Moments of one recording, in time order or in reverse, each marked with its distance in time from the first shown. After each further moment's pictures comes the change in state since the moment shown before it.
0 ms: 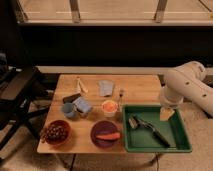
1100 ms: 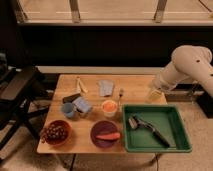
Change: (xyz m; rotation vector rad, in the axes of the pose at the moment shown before) arm -0.062 -0.067 -0.049 -0.010 -0.369 0.381
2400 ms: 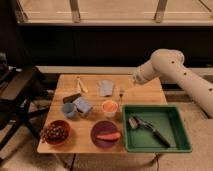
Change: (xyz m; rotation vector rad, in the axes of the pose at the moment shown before) arm -0.103 -0.035 0.068 0.051 -0.210 0.450
